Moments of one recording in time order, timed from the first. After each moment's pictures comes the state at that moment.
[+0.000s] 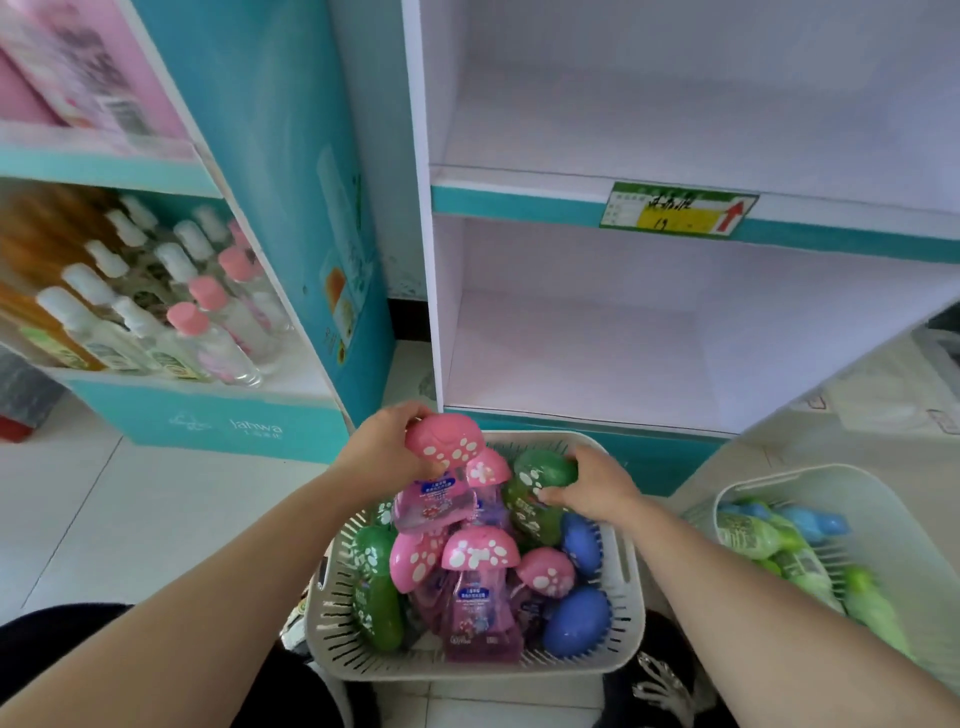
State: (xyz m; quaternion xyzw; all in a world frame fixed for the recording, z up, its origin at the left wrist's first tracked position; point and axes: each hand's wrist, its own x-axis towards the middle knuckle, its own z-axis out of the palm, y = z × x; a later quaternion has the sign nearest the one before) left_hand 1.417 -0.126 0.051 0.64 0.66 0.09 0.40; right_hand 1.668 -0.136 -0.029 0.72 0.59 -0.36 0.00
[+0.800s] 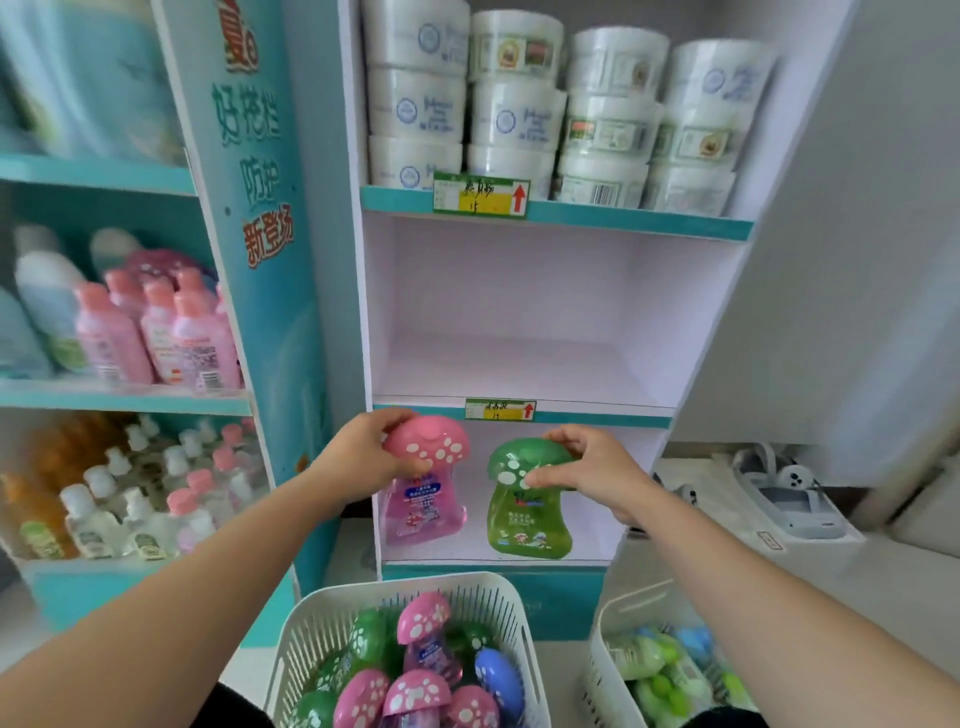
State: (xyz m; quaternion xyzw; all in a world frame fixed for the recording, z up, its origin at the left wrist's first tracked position) left_hand 1.458 -0.163 0.264 0.70 0.54 0.29 0.36; right_hand 1.720 -0.194 0.254 0.64 0.57 -0.38 -0.34
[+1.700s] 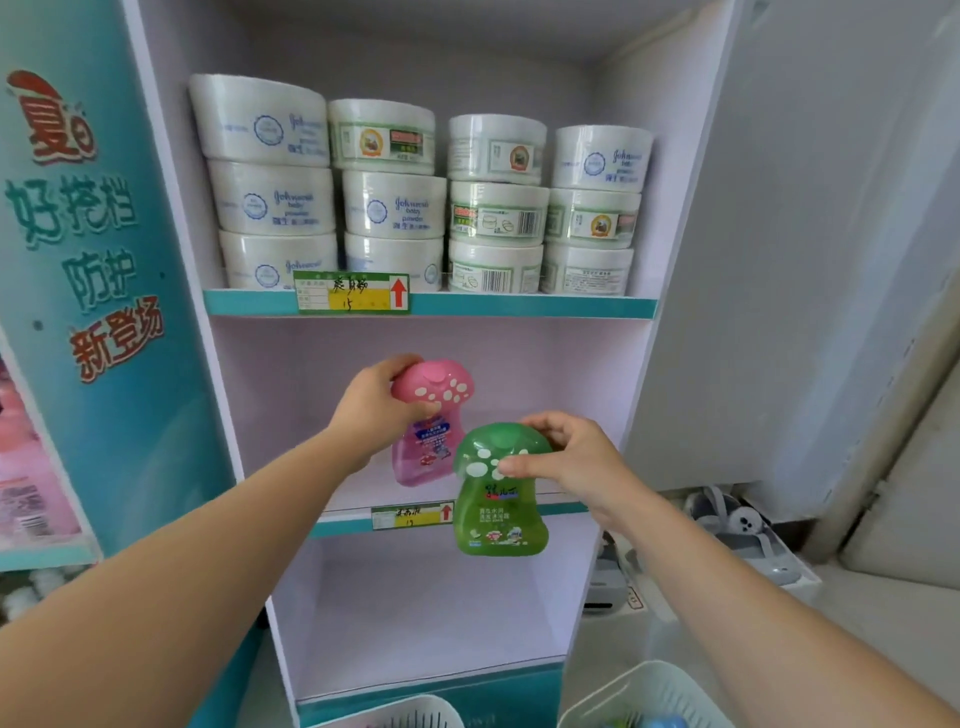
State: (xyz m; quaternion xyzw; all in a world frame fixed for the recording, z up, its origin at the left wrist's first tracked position) left_hand 1.587 -0.053 0.357 0.71 0.47 0.41 0.33; right_hand 1.789 -0.144 0.331 0.59 0.54 -0.36 -0.48
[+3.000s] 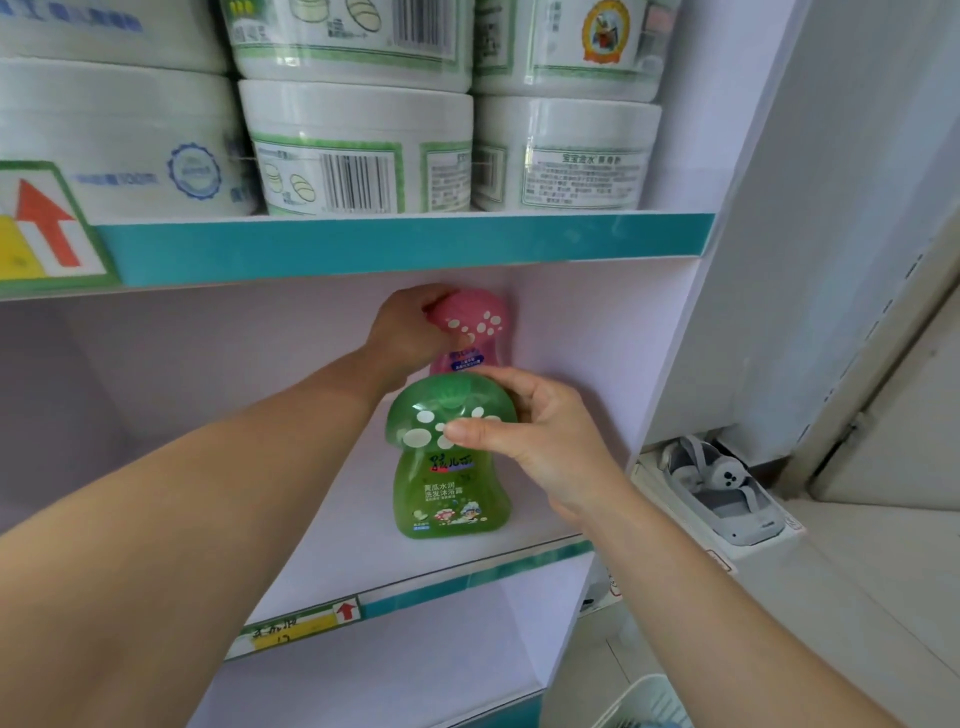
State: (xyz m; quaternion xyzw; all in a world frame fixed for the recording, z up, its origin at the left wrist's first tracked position) left_hand 1.756 0.122 0.320 0.78 0.40 0.37 0.32; right_hand 1.841 -0.041 0.298 0.50 0.47 -0.41 -0.60
